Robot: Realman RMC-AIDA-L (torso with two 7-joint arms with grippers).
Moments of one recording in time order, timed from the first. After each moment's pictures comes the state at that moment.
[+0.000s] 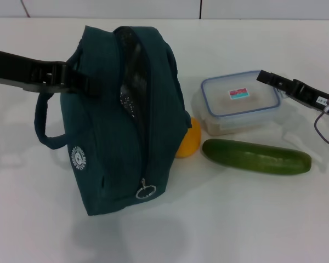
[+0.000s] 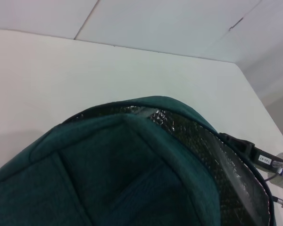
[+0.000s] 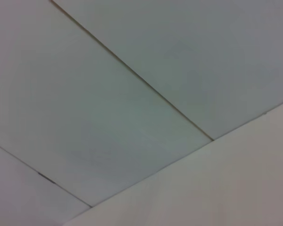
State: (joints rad) left arm -0.44 -2.07 0.85 1.65 2.14 1.91 -2.84; right arm 0.67 2.02 -0.66 -0.13 -1.58 -1.11 1.62
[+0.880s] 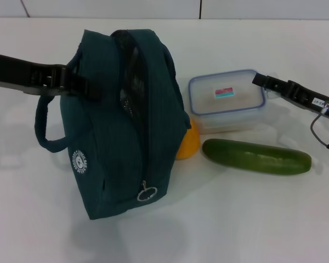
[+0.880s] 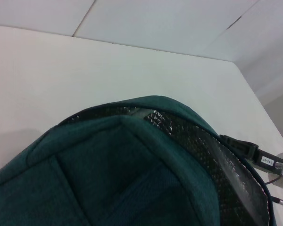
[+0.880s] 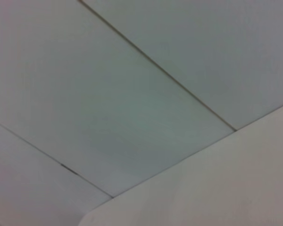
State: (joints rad) left arm -0.44 -2.07 0.84 1.63 2.14 1.91 -2.82; right arm 0.67 2.02 -0.69 -0.13 -1.58 -1.17 1.64
